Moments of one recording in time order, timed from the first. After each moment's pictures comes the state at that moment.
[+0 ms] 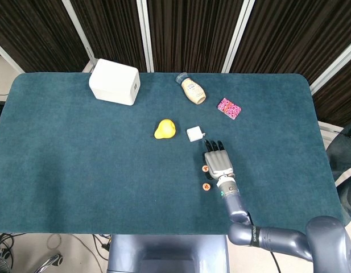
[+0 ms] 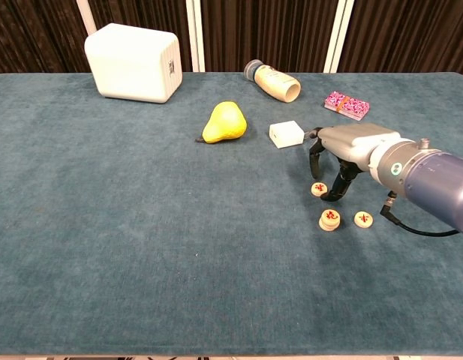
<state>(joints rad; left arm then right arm) -0.02 -1.01 -0.17 -1.64 1.18 1.47 0.02 0.84 -1.74 0.19 -1.41 -0.65 1.07 -0.75</state>
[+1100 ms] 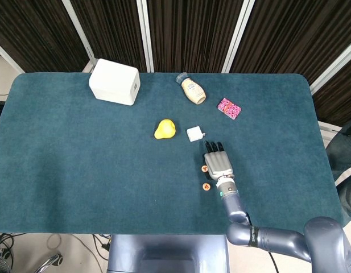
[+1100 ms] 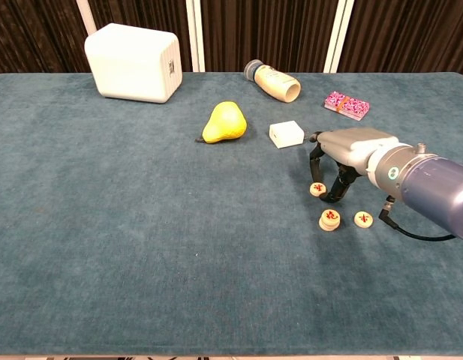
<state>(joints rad) -0.02 -1.02 -0.17 -1.63 1.17 1.47 0.02 0.84 -1.75 0.20 -1.39 -0.64 1.07 -0.76</state>
